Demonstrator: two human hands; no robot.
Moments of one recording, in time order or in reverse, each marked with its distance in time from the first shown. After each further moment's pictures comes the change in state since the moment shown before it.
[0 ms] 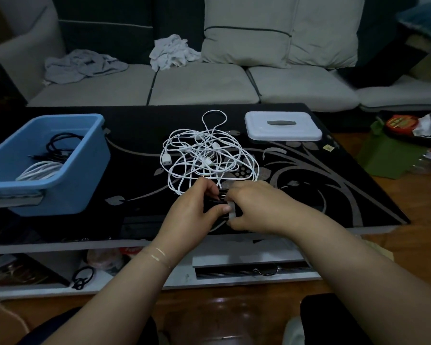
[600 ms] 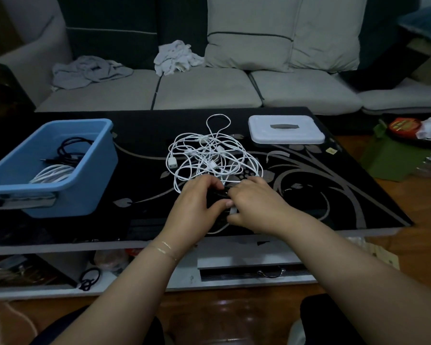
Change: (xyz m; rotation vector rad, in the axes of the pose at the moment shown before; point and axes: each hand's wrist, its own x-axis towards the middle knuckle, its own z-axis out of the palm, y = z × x) left_hand 0.011 -0.006 -0.005 0.043 0.070 0.077; right_hand 0.017 -0.002 0.014 -0.153 0.064 0.004
